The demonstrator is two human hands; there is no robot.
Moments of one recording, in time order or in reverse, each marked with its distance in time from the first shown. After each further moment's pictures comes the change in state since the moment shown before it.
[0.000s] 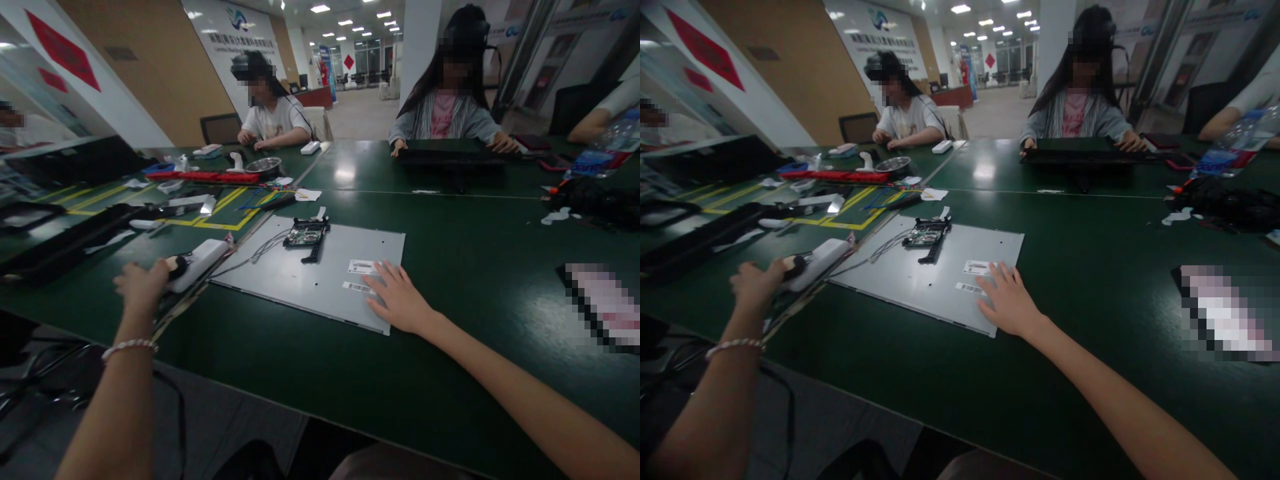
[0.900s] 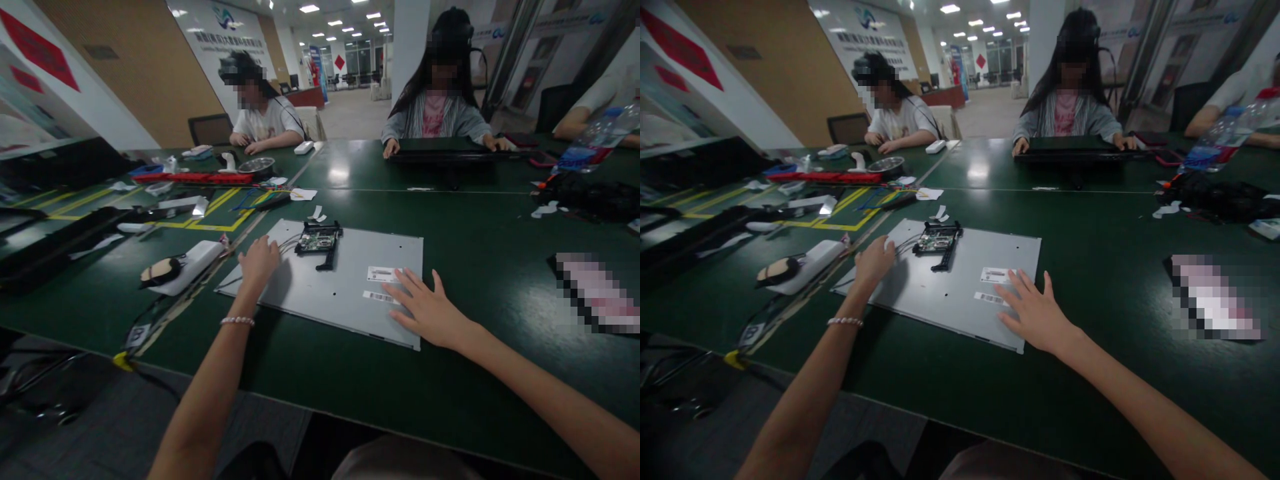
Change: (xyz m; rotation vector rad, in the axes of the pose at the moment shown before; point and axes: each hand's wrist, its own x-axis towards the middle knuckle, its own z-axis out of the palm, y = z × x) left_hand -0.101 0.175 0.035 -0.158 -0.211 0.389; right_hand -0.056 0.015 -0.004 -0.079 -0.020 0.058
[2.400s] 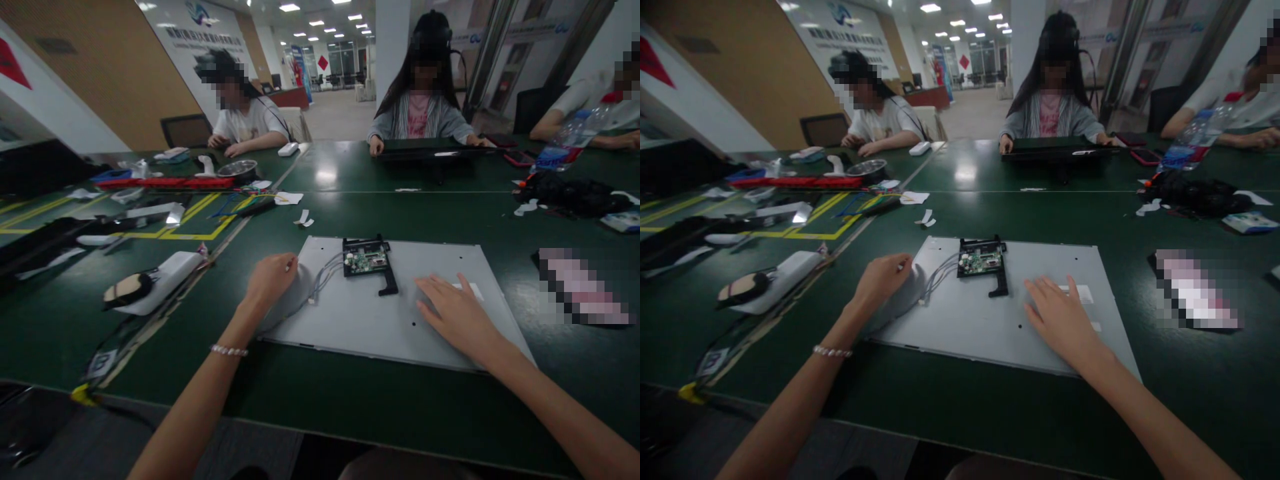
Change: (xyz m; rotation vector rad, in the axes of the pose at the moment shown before) left_hand -0.040 0.055 -0.025 0.103 -0.153 0.442; right_hand -0.032 0.015 -0.010 -0.123 0.209 0.228
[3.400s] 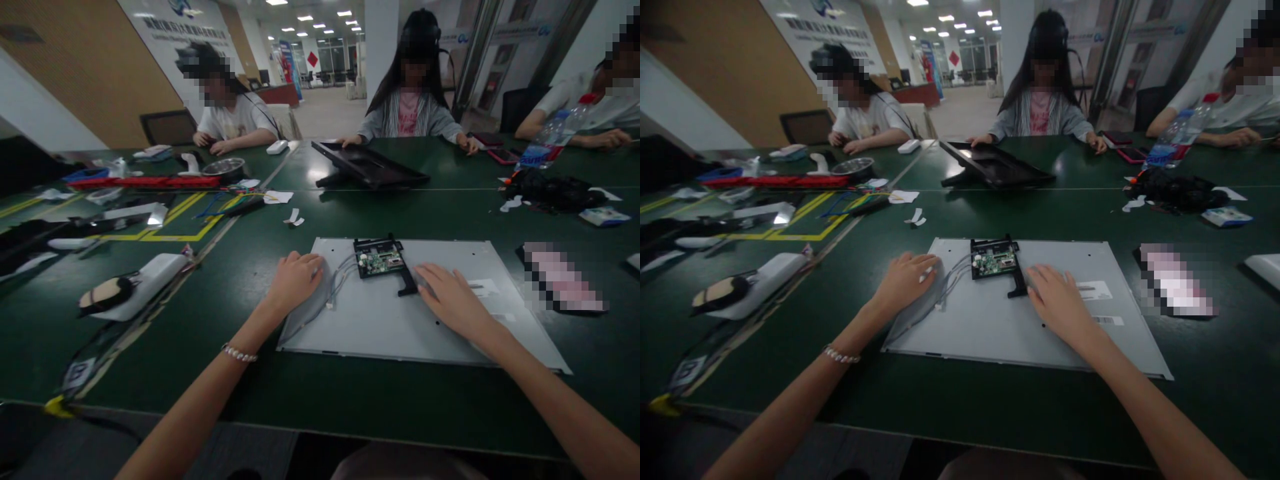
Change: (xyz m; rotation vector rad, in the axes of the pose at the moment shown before) left_hand -0.005 0.054 0.013 -0.085 -0.020 0.286; right_hand 0.009 0.030 0.010 0.040 0.001 0.094
